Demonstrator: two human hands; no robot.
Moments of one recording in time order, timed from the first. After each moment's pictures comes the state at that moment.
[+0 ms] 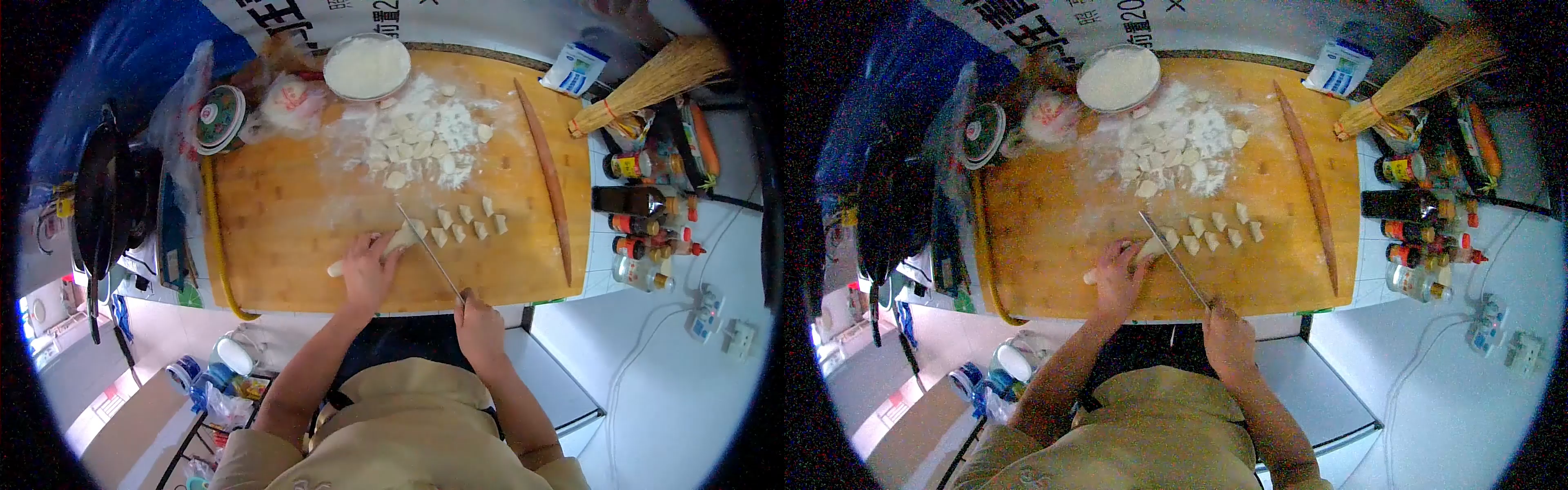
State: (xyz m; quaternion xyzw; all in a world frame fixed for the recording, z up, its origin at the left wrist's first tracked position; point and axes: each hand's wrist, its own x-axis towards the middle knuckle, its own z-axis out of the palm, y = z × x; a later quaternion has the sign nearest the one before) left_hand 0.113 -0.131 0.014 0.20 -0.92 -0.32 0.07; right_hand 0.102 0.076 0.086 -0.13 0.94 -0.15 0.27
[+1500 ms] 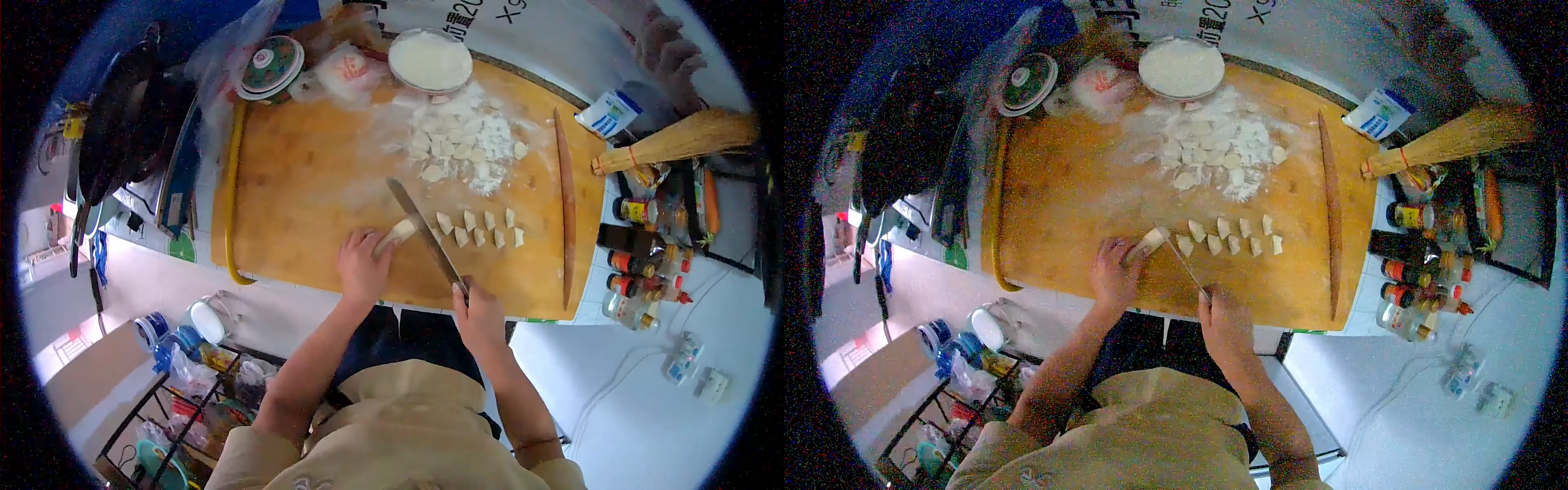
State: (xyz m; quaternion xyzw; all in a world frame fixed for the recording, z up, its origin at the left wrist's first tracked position) left_hand 0.148 -0.138 0.009 0.31 -0.87 -0.33 0.16; right_hand 0.081 0.050 0.091 -0.24 0.92 -0.21 0.22
